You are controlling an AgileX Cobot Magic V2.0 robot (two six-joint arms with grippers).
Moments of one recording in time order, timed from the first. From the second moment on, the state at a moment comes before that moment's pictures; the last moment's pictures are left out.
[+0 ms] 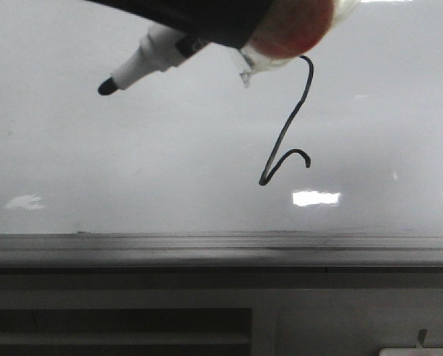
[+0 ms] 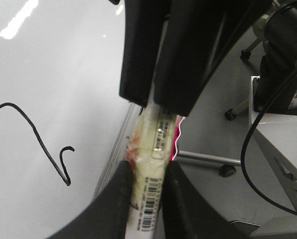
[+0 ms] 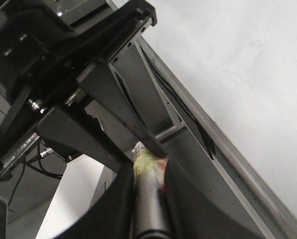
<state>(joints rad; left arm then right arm) -1.09 1.04 -0.79 -0.37 0.36 0.57 0.43 0.88 -0.77 1.09 0.90 -0.98</state>
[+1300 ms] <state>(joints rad) -0.87 1.03 -0.49 -0.71 -0.30 0.24 0.43 0.45 -0.45 1.24 0.23 -0.90</state>
